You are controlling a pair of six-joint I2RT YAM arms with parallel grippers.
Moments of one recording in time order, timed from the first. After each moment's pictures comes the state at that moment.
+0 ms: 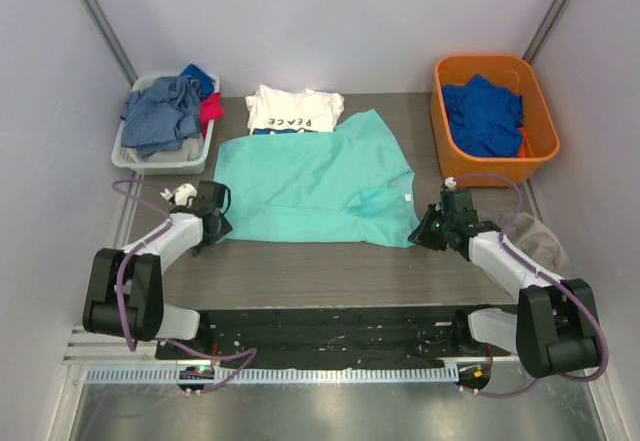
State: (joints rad) left arm -0.15 1.36 0.67 -0.47 -0.48 -0.79; right arm 0.16 1.18 0.52 -0.28 -0.16 0.57
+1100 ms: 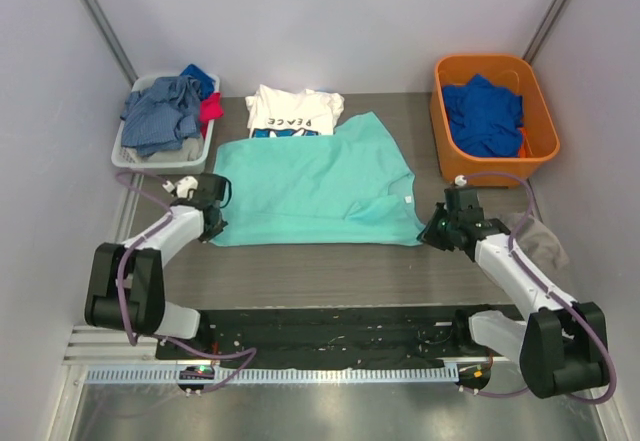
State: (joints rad) left arm -0.15 1.44 0.75 -0.49 -0.47 -0.76; right arm 0.16 1.09 0.58 -0.45 -0.05 0.60
